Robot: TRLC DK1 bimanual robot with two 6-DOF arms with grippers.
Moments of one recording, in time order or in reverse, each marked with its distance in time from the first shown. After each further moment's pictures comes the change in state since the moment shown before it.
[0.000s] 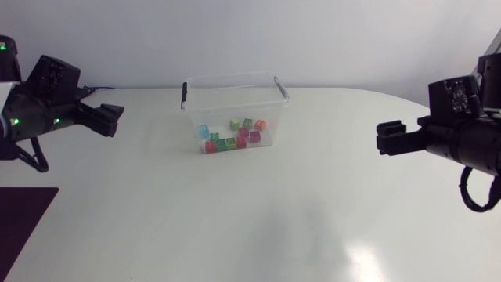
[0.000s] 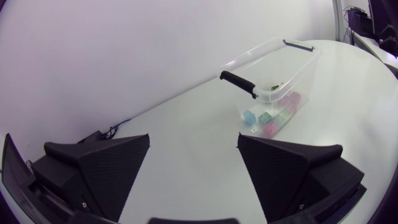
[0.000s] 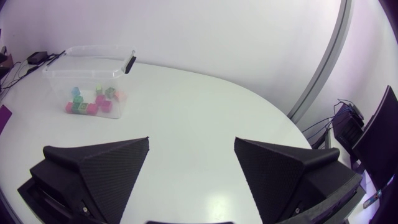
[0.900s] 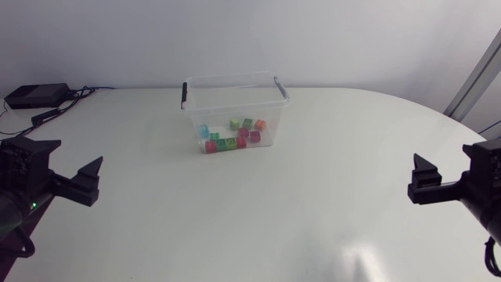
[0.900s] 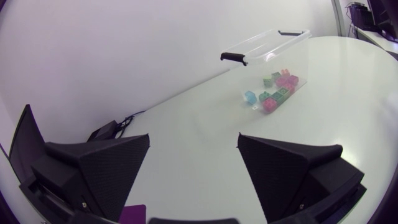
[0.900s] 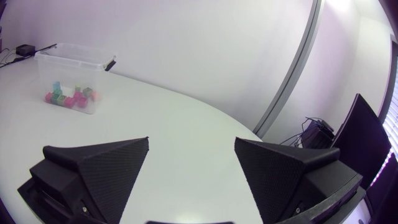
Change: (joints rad) left arm 0.086 -0.510 -0.470 0.075 0.018 0.028; right arm -0.104 -0.480 -0.359 0.133 0.040 -0.195
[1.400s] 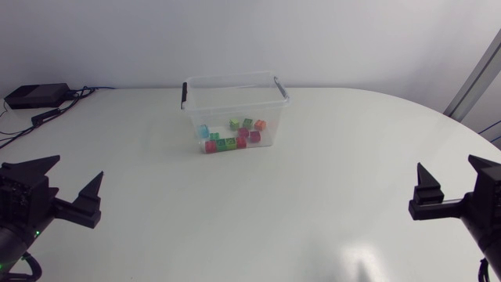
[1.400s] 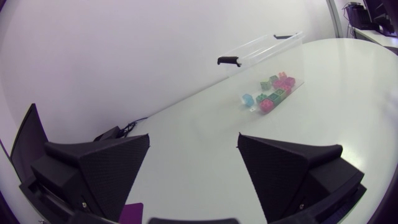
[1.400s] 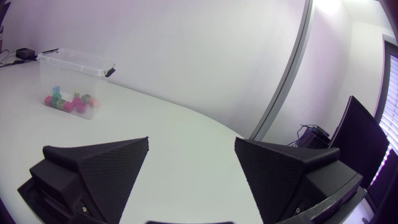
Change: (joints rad) left arm 0.000 -0.226 -0.155 0.014 0.015 0.004; right arm 0.000 -0.208 -0.127 0.024 0.000 -0.025
